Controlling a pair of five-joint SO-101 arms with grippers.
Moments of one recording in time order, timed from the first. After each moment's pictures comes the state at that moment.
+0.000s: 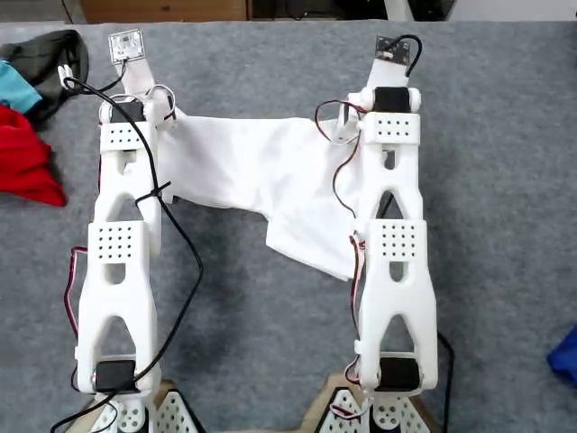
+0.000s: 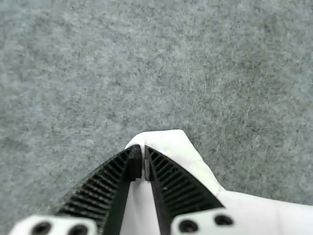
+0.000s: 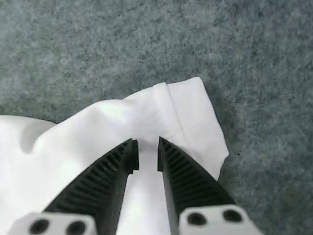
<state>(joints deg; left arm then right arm) -7.5 75.8 -78.3 59.5 -1.1 -2.5 75.6 -88.0 91.4 -22.1</state>
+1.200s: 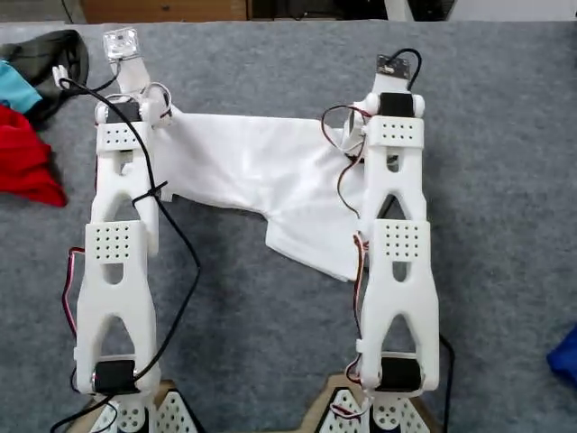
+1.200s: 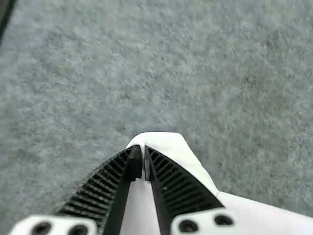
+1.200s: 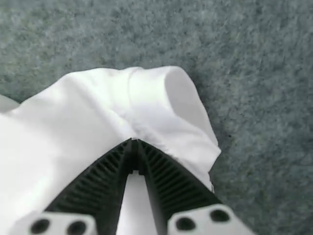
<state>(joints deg) -8.9 75.8 -78.3 55.8 -1.1 -0.4 77.8 -85.3 95.7 -19.3</state>
